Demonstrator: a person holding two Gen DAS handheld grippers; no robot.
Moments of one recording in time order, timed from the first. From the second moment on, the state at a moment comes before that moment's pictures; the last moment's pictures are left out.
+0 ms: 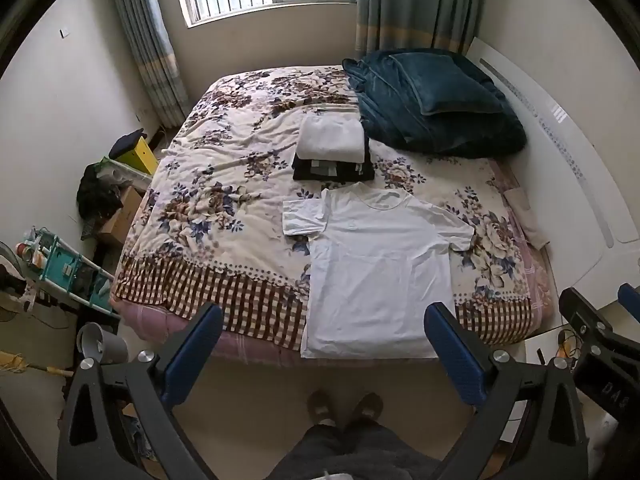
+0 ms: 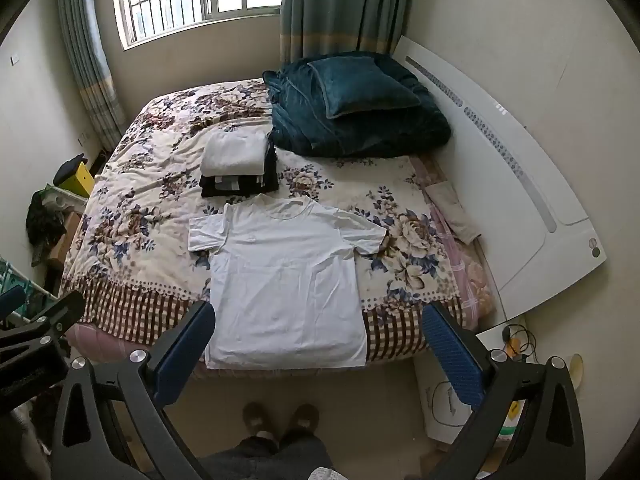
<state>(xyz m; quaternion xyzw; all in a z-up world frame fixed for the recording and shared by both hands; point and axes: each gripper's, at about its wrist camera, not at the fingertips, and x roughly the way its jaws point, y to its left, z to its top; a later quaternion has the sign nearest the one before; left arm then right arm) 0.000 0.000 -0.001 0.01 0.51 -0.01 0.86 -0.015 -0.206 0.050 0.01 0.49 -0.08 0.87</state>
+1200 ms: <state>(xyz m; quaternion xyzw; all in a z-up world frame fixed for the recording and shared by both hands) 0.005 0.002 0.014 0.01 0.50 0.00 0.87 -0.015 -0.197 0.069 0.00 0.48 -0.07 0.88</state>
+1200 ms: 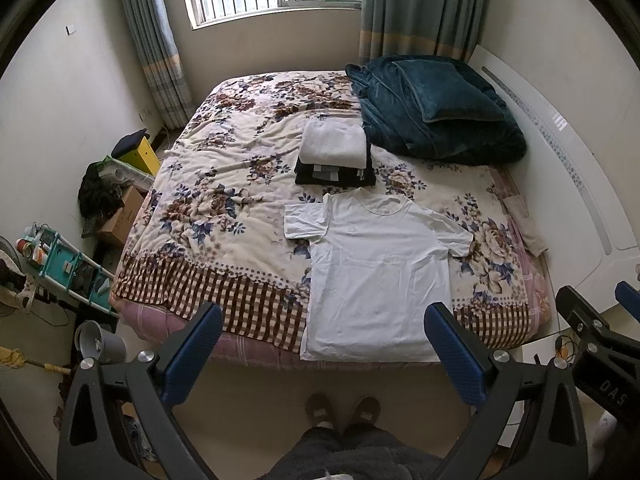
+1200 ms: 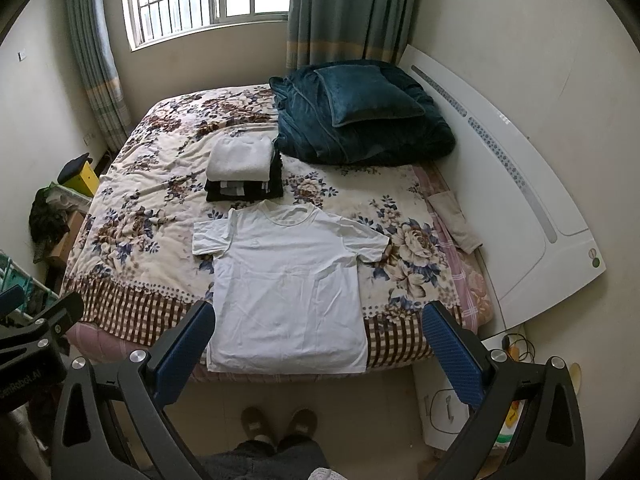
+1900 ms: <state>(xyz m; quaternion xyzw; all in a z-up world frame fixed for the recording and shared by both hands) 0.009 0.000 0.020 0.01 0.49 0.00 0.87 -0.010 -0.192 0.076 0.00 0.47 -0.07 0.88</state>
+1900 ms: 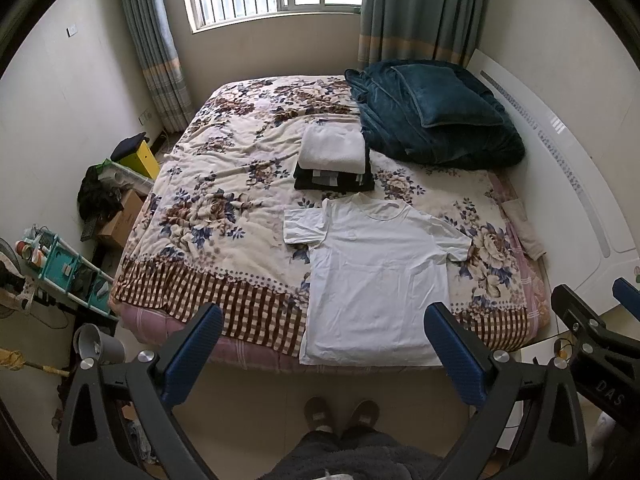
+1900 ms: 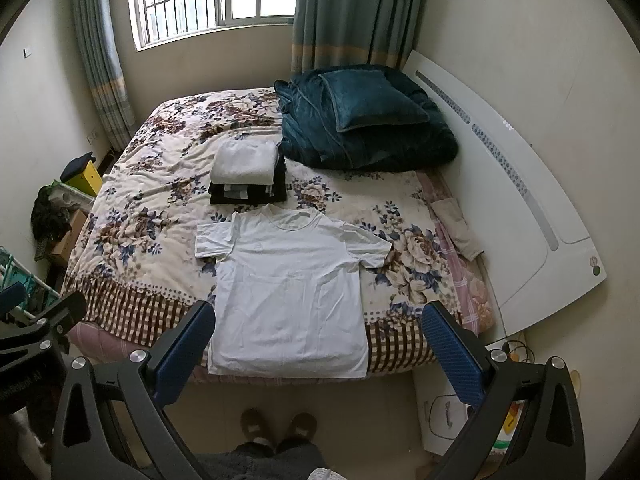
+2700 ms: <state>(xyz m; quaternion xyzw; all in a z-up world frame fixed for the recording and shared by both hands) 0.021 -0.008 0.027 0.00 0.49 0.00 0.87 -0.005 -0.192 0.080 0.00 0.47 -0.07 0.88</state>
